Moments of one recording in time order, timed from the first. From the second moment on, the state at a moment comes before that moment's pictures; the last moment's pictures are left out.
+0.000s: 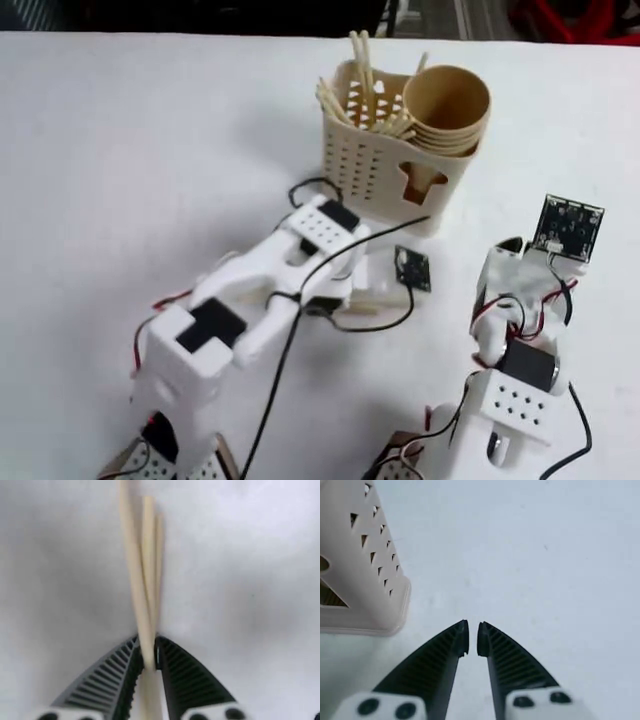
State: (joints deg) left arm 32.7 27.7 4.4 78.5 -53.6; right arm 20.0 -66.4 71.3 35.8 7.7
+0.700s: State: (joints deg) left arm 24.5 5.0 4.5 90.4 -46.9; right arm 20.0 -66.4 71.3 35.8 7.7
